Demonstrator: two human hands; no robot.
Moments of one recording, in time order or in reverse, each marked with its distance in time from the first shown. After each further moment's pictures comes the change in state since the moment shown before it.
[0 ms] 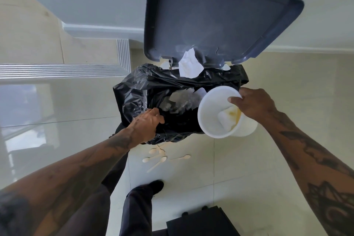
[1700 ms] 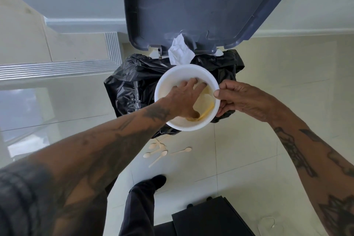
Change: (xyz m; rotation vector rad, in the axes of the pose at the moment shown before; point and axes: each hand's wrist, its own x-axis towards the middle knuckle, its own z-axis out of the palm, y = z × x) left_hand 0.073 0.114 -0.045 0.122 -0.073 0.120; right_hand -0.031 0.012 0.010 1.129 -0.573 -0.327
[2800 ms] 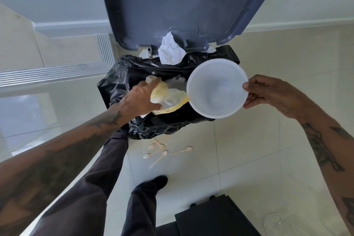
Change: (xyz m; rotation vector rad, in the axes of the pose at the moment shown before) left_hand -0.042 -0.069 0.000 -0.207 0.017 -0.321; right_hand -0.036 0.015 -0.066 -0.081 0.319 0.043
